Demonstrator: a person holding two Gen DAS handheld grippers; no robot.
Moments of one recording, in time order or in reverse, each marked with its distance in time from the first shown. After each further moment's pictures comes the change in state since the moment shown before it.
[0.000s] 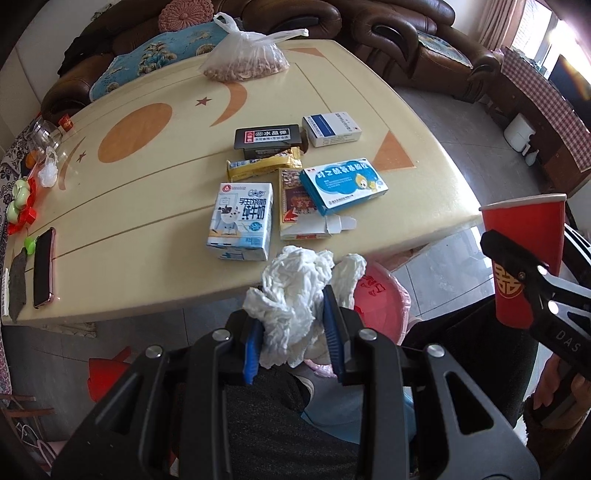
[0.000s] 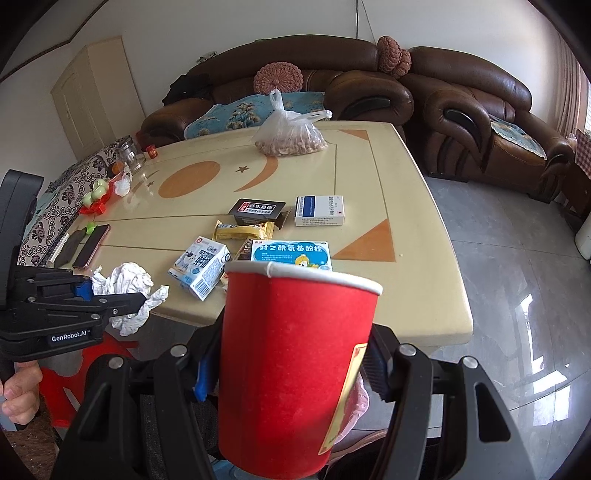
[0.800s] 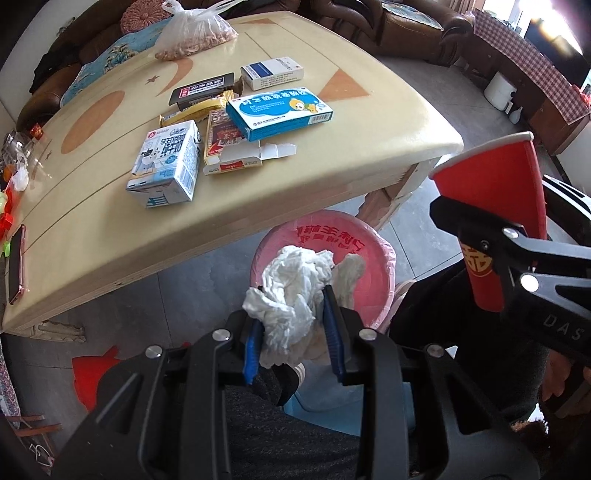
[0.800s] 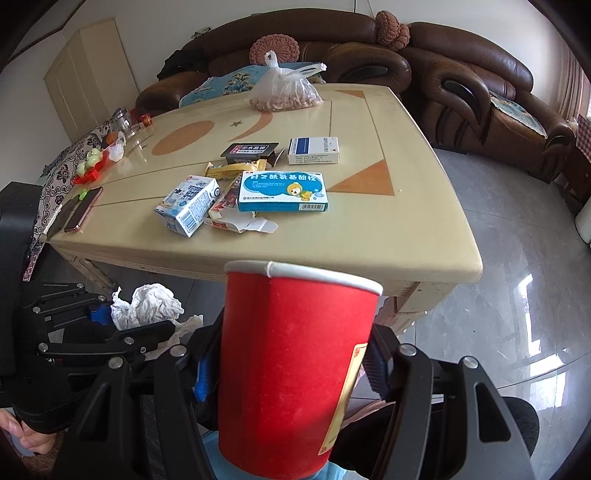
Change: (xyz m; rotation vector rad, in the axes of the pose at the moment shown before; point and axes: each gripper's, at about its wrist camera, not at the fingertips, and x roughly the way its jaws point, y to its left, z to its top) left arm 0.046 -0.060 -0.067 0.119 0.053 -0.020; right arm 0.030 -0.009 -0.061 0.012 0.110 -0.007
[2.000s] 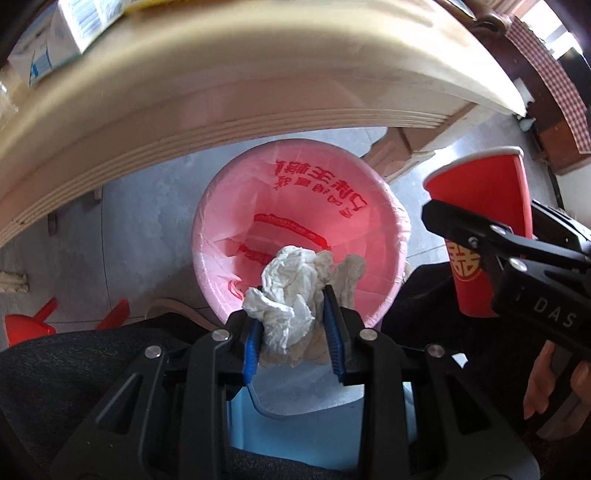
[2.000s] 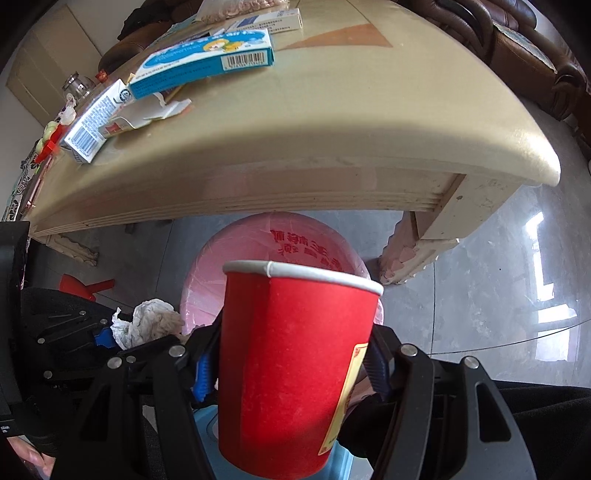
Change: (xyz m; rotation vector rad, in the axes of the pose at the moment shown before) left arm 0.145 0.007 -0.029 -0.174 0.185 -0.135; right arm 0.139 -0.047 -0.044 0.098 0.259 0.014
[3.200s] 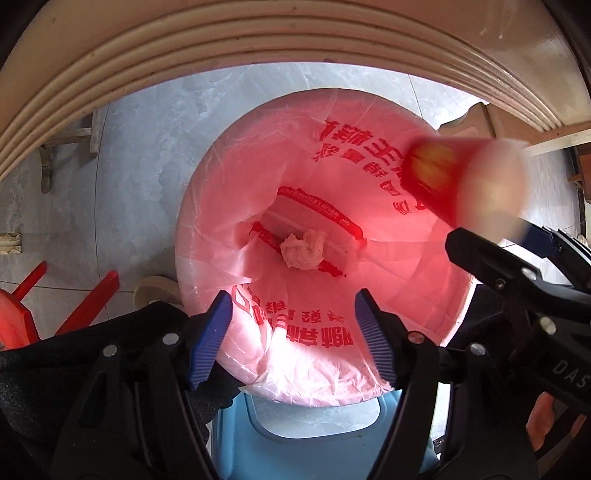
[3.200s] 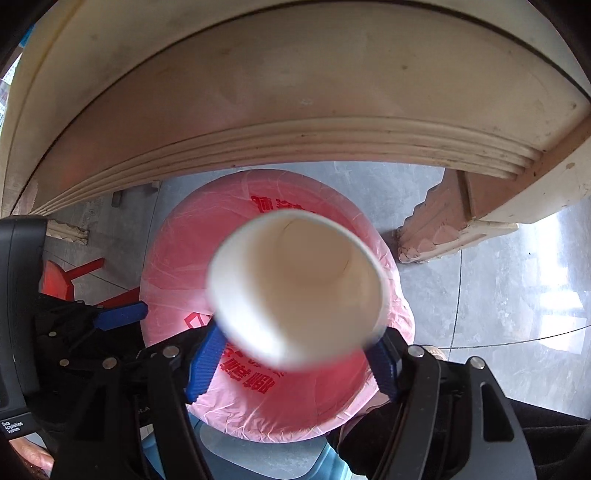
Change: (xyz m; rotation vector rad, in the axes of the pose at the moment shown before) left arm 0.093 0.023 0.031 -0.120 0.160 0.061; right arm 0.102 -0.013 0.011 0.002 0.165 0.031
